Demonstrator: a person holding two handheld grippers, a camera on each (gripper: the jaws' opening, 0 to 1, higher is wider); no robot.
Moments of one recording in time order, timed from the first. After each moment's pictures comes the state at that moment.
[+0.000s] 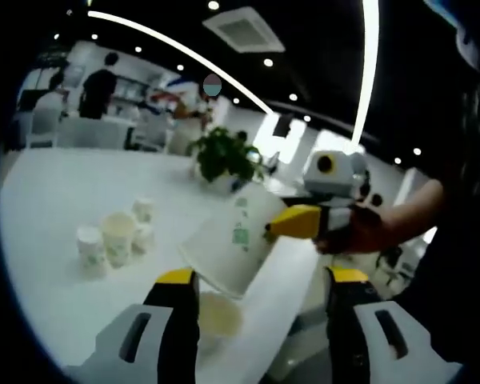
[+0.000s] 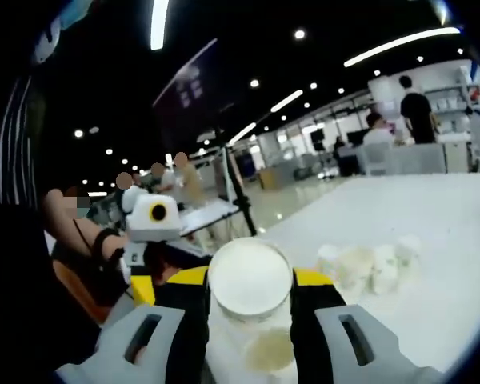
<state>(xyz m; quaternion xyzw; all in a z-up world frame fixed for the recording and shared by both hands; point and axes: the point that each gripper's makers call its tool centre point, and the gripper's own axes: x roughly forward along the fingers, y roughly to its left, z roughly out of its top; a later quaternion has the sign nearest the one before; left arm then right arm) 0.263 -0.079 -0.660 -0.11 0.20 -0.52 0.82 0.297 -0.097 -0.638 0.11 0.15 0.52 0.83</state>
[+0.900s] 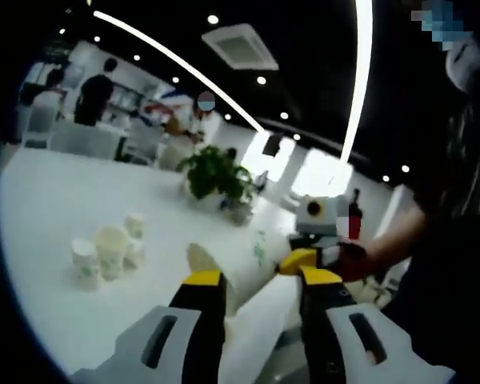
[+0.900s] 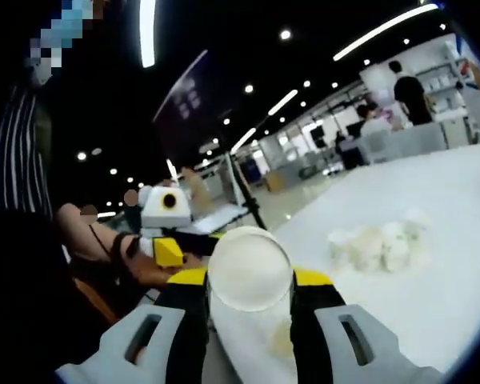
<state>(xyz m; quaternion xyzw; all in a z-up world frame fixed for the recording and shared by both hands) 0.261 -0.071 -0.629 -0.17 0.18 -0.54 0.80 0.273 -0.103 -0.651 0.16 0.16 0.53 0.82</state>
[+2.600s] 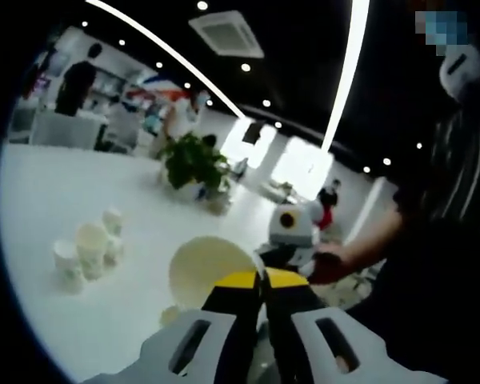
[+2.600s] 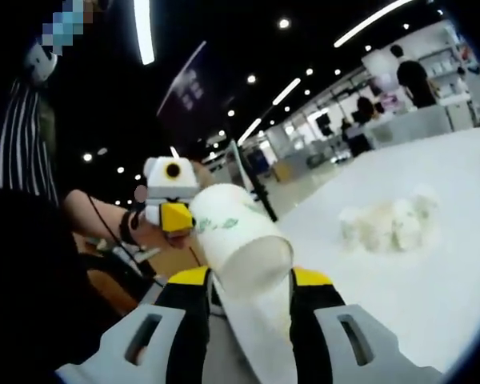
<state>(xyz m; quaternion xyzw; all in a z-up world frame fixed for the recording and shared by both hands) 0.250 -0.082 -0.616 -0.15 0.20 -0.59 0.76 0.259 -0.101 -0.668 0.17 0.19 0.55 0.80</state>
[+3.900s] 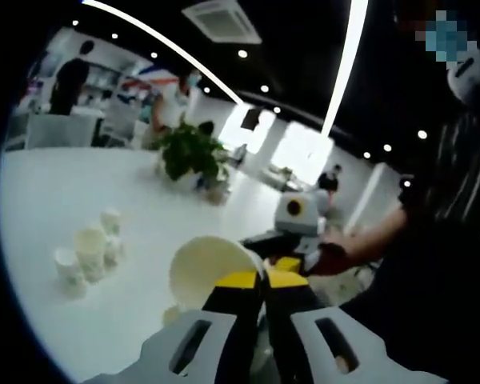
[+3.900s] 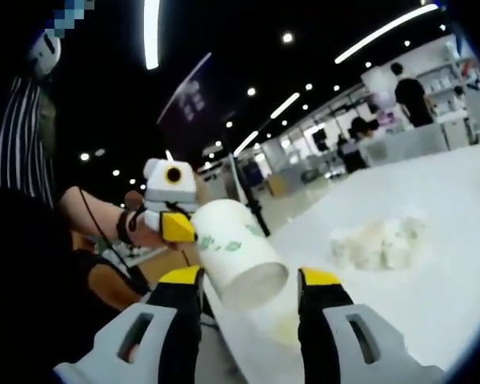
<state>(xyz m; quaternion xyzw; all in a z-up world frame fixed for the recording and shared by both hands) 0.248 -0.090 -0.613 -0.12 0.23 -0.60 0.76 0.264 -0.115 -0.652 0.16 0.15 0.53 0.82</state>
